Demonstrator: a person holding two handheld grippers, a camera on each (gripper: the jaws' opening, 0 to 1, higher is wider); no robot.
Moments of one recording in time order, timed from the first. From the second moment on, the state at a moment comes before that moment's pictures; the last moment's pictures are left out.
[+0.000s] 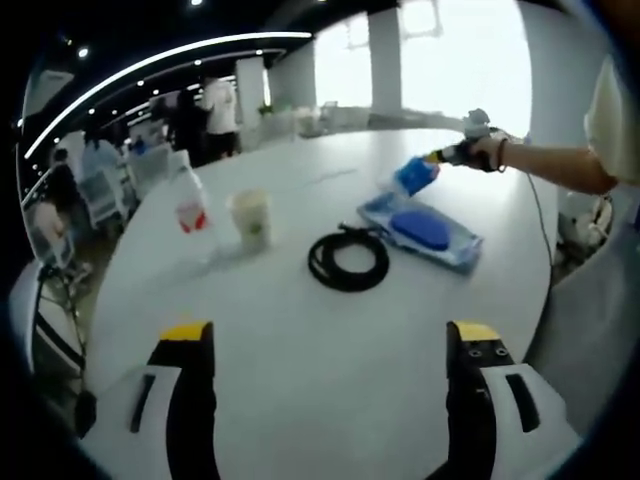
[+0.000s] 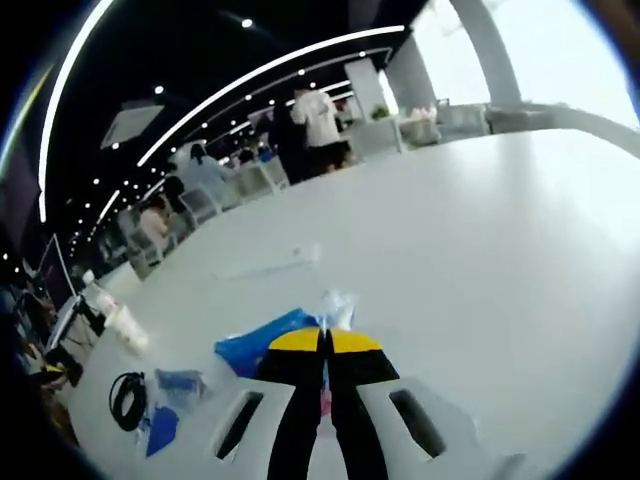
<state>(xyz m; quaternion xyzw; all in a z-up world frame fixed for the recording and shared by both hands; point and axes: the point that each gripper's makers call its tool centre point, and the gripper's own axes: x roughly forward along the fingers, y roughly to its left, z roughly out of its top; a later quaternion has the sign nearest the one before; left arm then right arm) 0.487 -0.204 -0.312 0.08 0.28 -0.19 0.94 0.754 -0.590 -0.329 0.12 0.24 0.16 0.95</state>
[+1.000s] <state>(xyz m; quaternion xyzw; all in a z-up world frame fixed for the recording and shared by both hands) 0.486 -0.203 -0.315 0.09 0.28 -0.19 0.94 0.753 -0.602 -0.340 0.12 0.25 0.11 0.95</state>
